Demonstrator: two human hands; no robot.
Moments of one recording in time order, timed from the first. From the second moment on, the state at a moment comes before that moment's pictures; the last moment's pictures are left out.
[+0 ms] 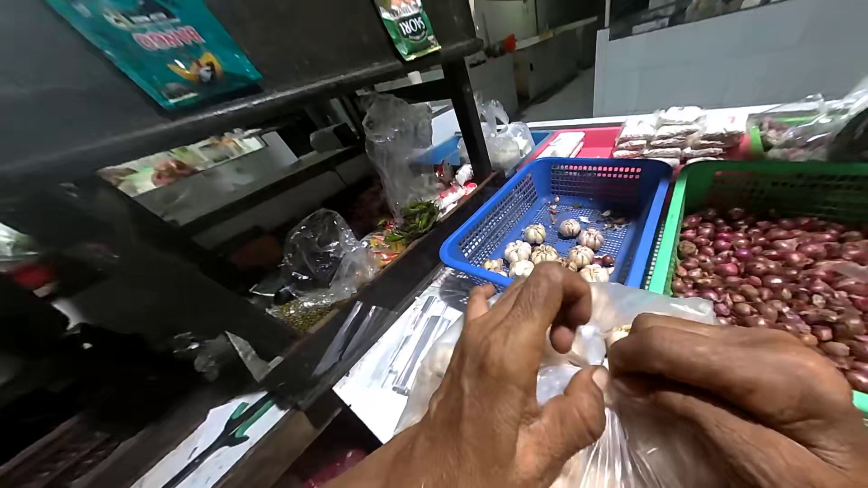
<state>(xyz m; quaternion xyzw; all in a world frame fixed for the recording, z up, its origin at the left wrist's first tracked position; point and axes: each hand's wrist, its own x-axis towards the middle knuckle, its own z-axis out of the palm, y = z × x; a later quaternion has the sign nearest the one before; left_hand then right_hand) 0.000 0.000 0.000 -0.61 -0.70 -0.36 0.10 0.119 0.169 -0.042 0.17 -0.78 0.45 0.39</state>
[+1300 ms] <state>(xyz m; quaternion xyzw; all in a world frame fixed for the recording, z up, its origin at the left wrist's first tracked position) 0.008 -0.006 0.000 -0.50 -0.80 -0.31 0.10 0.116 0.162 -0.043 0.04 -0.78 0.50 0.36</state>
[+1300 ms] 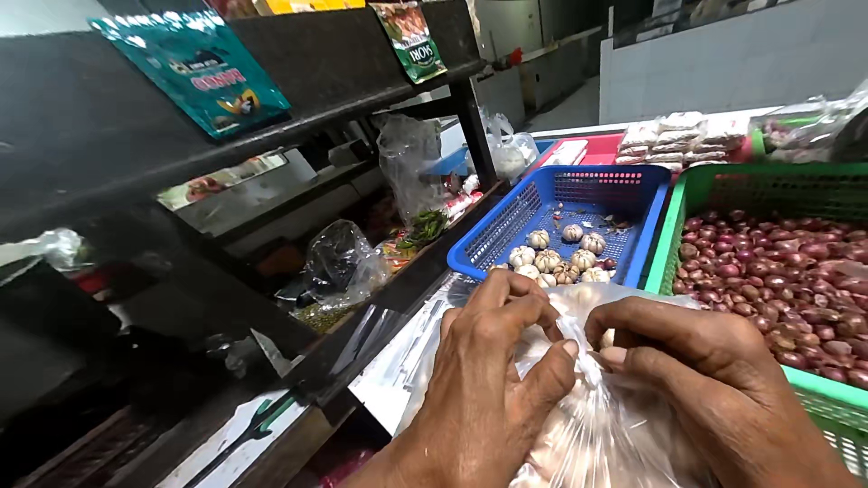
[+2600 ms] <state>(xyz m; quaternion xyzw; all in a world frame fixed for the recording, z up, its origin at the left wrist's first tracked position) 0.017 0.008 0.004 -0.57 -0.73 -0.35 0.09 0.113 0.164 -0.044 0.04 -0.77 0.44 0.46</state>
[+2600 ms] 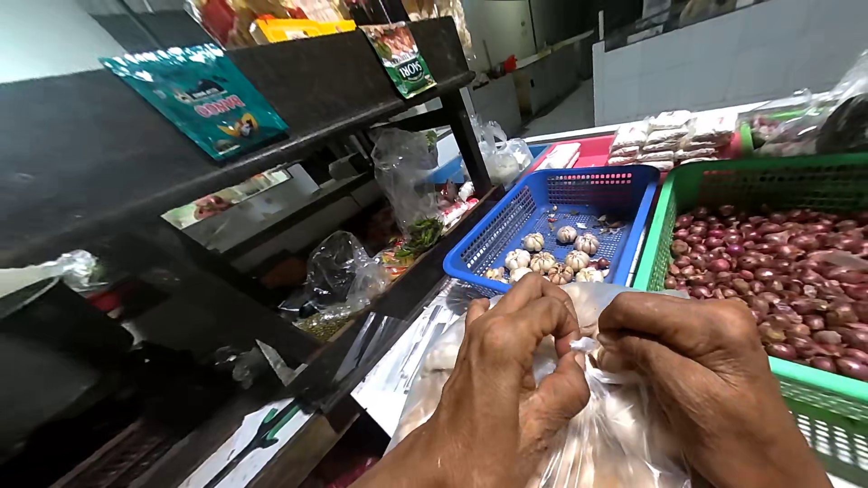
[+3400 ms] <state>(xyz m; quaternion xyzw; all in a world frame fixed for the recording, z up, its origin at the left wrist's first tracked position) 0.023 0.010 0.005 -0.55 -0.77 -0.30 0.12 0.110 0.167 -0.046 0.09 -0.79 0.43 0.43</state>
